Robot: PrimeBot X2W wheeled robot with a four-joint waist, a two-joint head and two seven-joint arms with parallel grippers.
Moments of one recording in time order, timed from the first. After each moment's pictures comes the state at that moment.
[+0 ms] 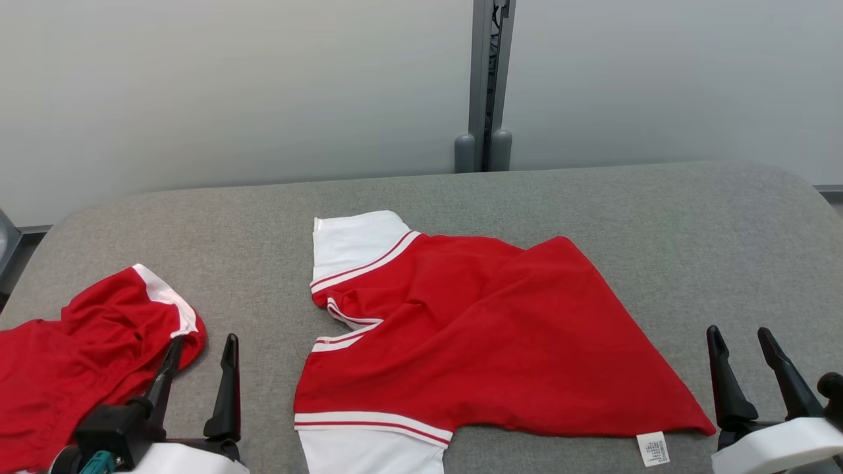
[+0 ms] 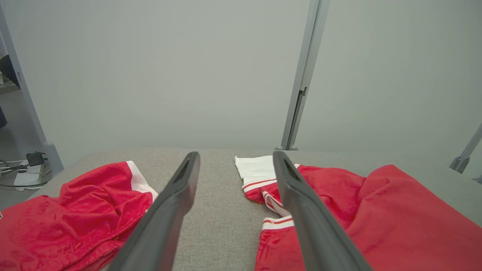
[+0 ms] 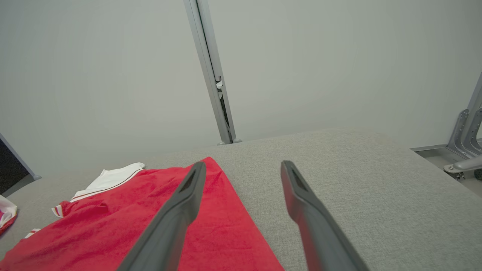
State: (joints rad) left arm 0.04 0.42 -0.40 -0.02 -0.63 0.28 -0.26; right arm 0.07 -0.14 -0.02 0.04 0.36 0.13 -0.07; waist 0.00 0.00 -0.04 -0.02
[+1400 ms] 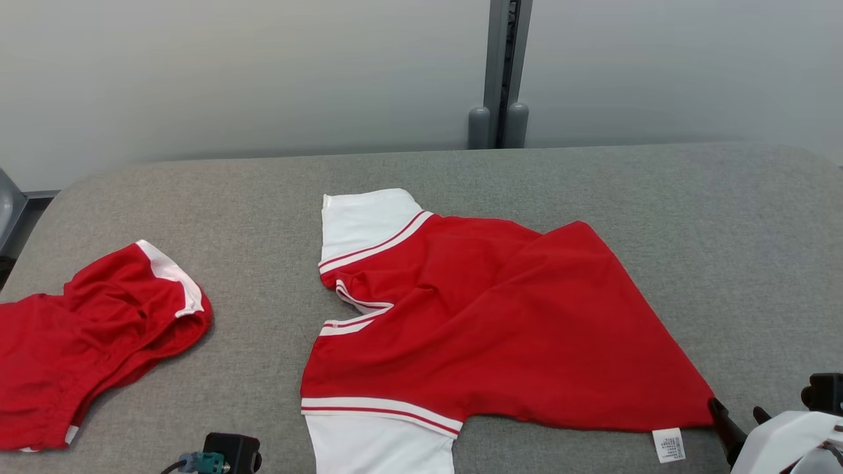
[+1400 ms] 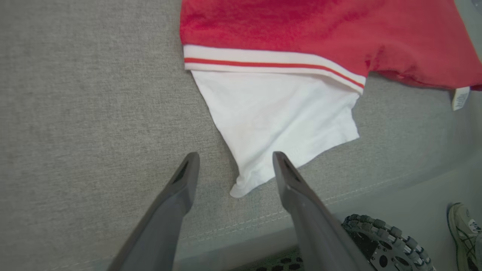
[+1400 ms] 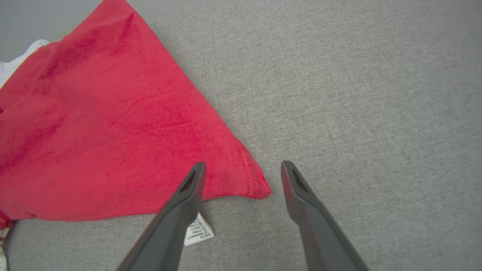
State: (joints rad) left arm 0.09 0.46 -0.59 -0.05 -0.80 0.24 0.36; right arm 0.03 -0.12 -0.15 0.21 0.37 0.13 0.41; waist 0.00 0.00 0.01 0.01
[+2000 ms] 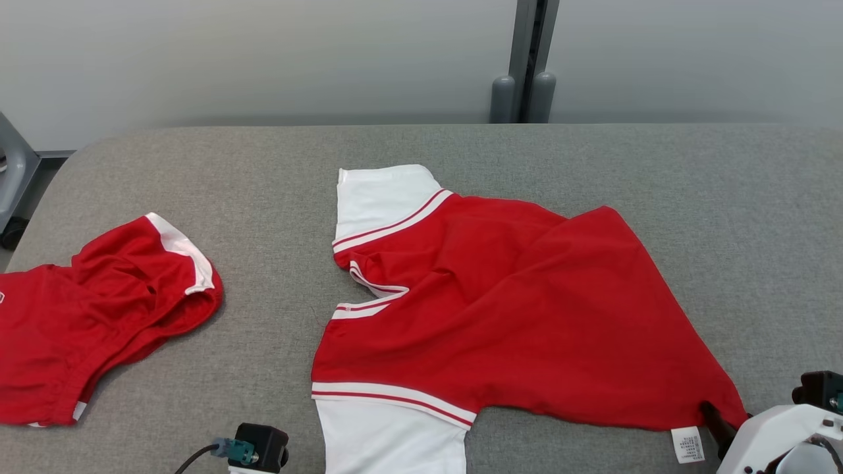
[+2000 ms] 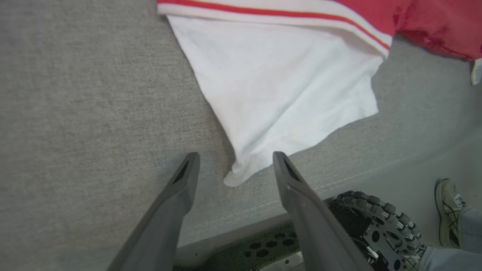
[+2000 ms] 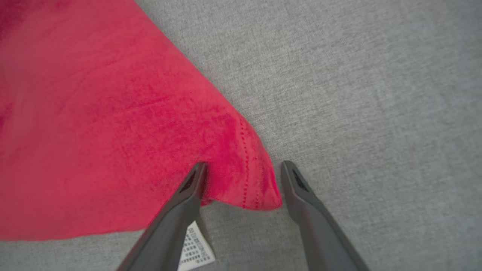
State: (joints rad) left arm 0.02 0.43 -0.65 0.02 -0.81 0.19 0.43; right arm -0.06 -0.08 -0.18 0.37 0.38 0.13 0.42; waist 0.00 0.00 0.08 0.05
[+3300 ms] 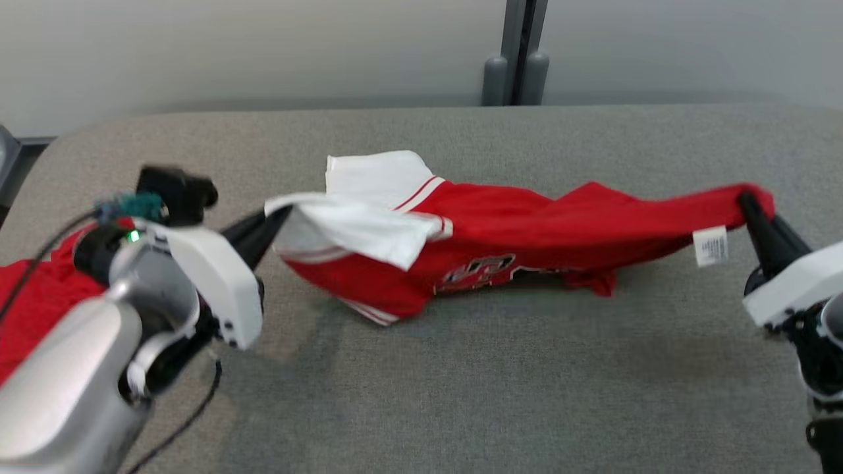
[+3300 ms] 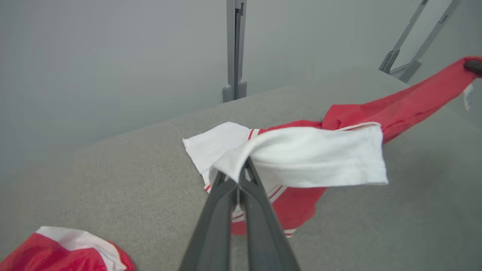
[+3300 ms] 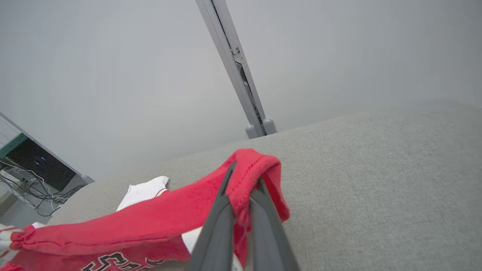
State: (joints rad) left arm -0.49 0.52 -0.53 -0.01 -0.76 0.00 0.41; right arm -0.31 -0.21 -0.06 0.12 0.60 0.13 0.30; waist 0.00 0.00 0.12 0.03
